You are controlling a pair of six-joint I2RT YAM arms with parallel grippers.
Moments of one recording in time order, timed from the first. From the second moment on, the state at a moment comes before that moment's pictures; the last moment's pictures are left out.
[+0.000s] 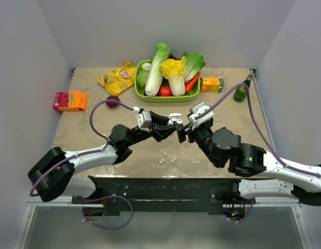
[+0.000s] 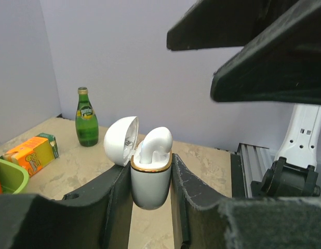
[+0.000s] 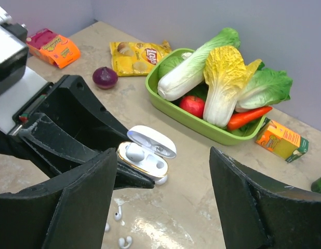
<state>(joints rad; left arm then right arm) -0.83 1.33 0.57 1.17 0.41 -0.23 1.33 0.91 1.11 -0.26 0.82 -0.10</state>
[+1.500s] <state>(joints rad) -0.83 1.28 0.53 1.22 0.40 -0.23 1.24 0.94 1.07 -0.25 0.77 0.01</state>
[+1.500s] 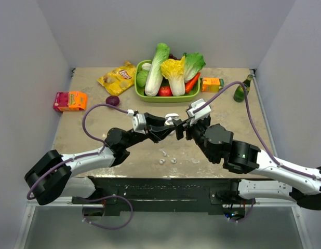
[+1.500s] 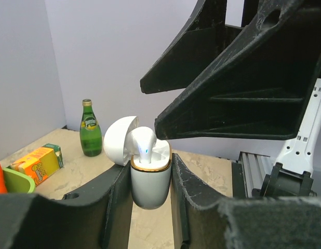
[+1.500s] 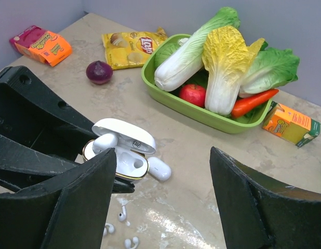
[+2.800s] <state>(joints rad) -0.83 1.27 0.43 1.27 0.45 -0.20 1.23 0.93 1.01 -0.22 0.65 0.05</state>
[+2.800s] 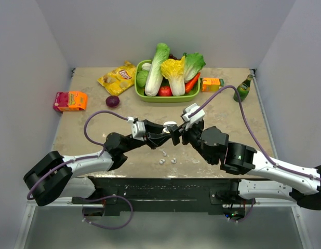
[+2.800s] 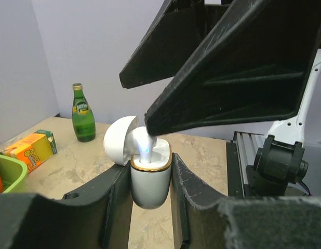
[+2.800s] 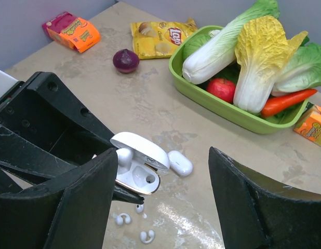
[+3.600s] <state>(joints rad) -0.83 1.27 0.43 1.27 0.45 -0.20 1.23 0.91 1.04 -0.25 0.69 0.07</state>
